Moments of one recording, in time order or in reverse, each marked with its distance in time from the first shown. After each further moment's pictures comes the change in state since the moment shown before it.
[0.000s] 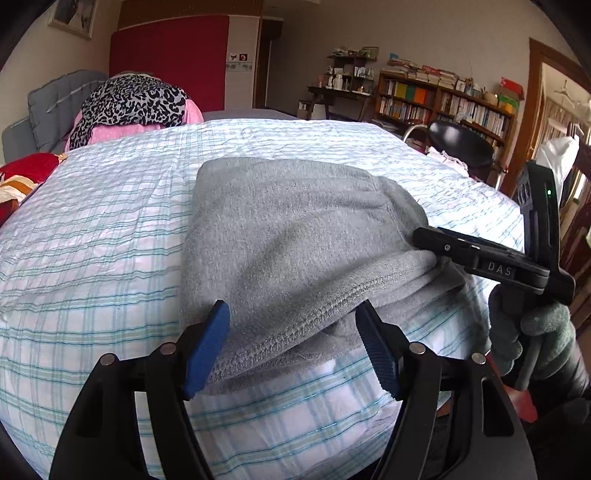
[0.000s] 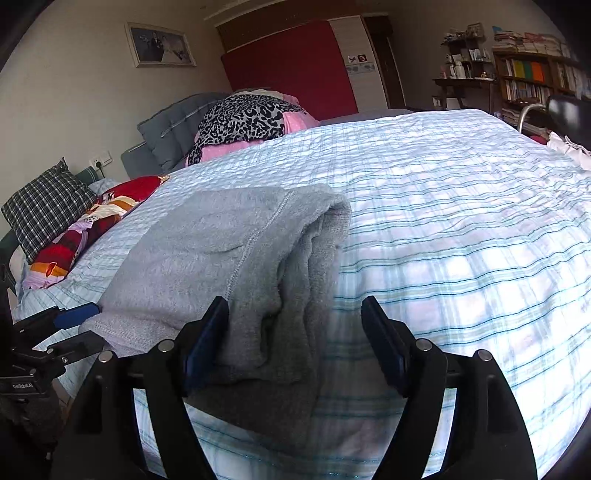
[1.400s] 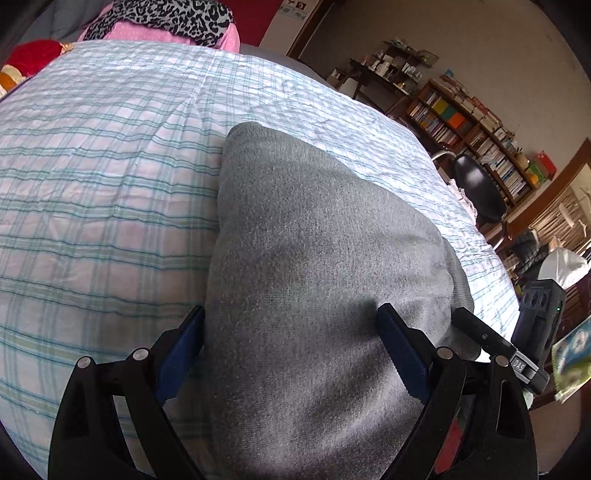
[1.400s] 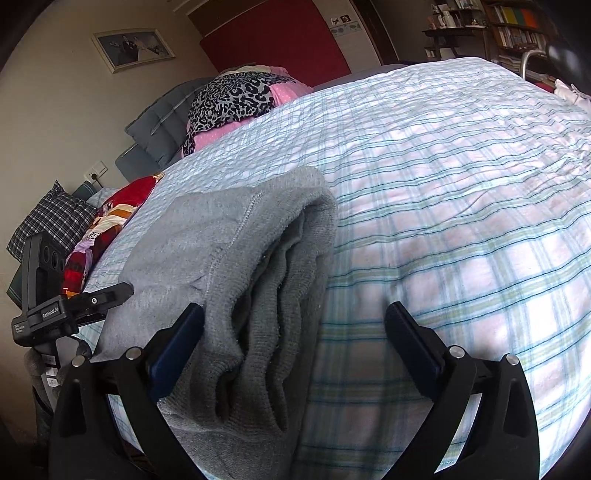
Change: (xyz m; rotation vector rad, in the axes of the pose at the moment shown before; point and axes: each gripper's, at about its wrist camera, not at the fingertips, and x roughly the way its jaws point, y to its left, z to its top) left arm 0.075 0.083 0.054 -0.354 0.213 -0.164; right arm 0.043 -0.026 0.032 0.135 0.152 0.071
